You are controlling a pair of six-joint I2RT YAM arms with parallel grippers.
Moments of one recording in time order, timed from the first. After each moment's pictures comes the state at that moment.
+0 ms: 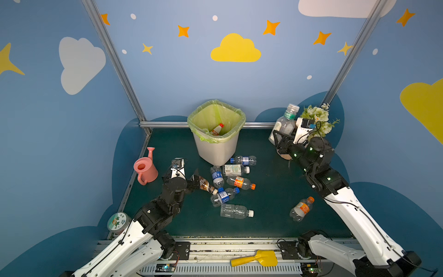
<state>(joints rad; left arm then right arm) -0.71 0.67 0.72 -0.43 -0.64 -0.30 0.47 1.08 1.18 -0.13 0.04 0.36</state>
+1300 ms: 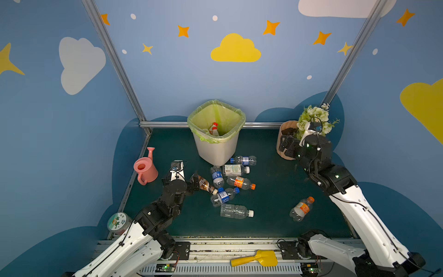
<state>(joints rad) -0.71 0.65 0.67 -0.42 -0.65 -0.32 0.45 1.03 1.22 -0.64 0.43 0.54</state>
